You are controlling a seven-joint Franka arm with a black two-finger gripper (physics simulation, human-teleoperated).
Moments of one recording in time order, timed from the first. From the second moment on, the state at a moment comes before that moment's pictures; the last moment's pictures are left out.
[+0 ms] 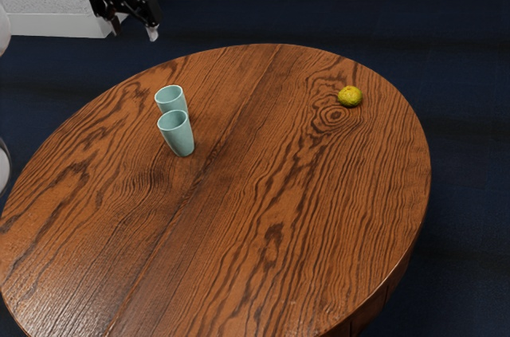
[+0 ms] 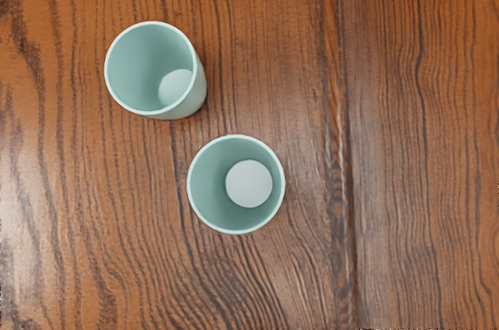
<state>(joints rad) -0.28 0.22 0.35 -1.28 0.02 1.58 0.11</state>
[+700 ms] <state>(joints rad) -0.09 0.47 0.26 -1.41 -0.07 1.84 -0.03</state>
